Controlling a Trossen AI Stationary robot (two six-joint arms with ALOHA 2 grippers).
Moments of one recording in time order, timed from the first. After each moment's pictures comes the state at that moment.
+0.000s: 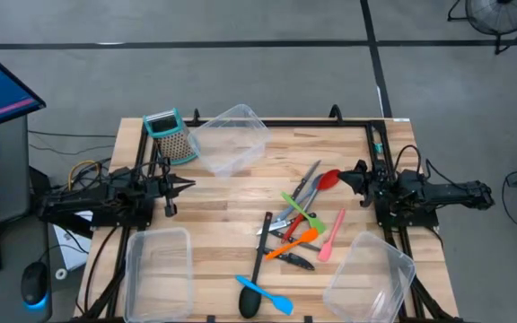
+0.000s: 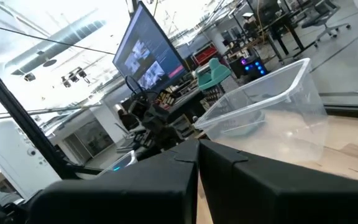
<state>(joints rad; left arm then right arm) 0.11 0.00 0.01 0.12 0.00 0.47 0.06 0.01 0.01 0.17 0.31 0.55</state>
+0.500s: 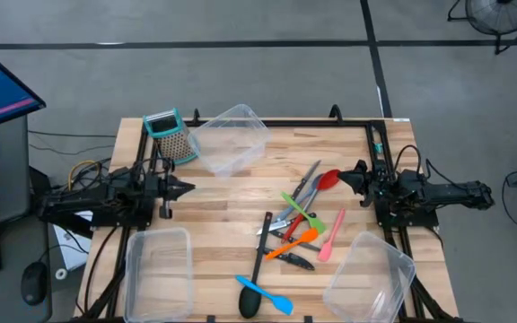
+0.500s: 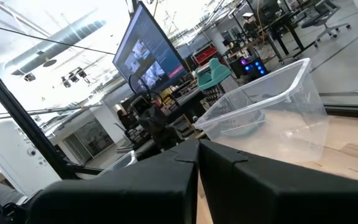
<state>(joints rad) 0.11 0.00 0.01 0.13 0.06 0.09 0.06 0.01 0.01 0.17 0.32 0.55</state>
